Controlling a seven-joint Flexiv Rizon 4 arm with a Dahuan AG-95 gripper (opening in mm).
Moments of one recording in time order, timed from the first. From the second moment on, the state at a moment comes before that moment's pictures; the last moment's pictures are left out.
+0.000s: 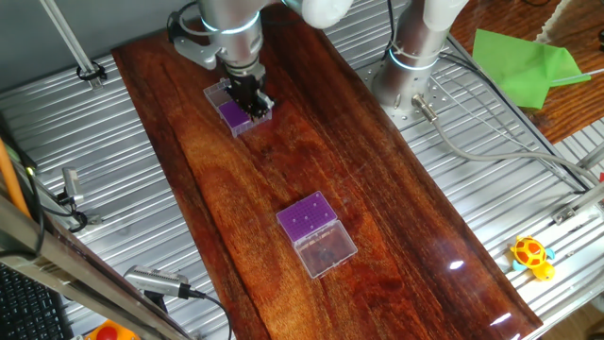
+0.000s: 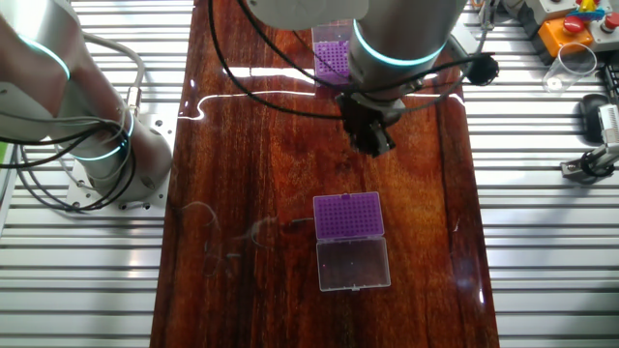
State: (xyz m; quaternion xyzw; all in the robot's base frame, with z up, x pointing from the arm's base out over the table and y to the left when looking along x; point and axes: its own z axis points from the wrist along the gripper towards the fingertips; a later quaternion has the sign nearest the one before) arm 0.438 -0.026 0.133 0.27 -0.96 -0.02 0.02
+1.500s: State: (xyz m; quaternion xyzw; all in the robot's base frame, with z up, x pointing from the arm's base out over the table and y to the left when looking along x) arm 0.431 -0.148 0.109 0.27 -0.96 -0.03 0.01
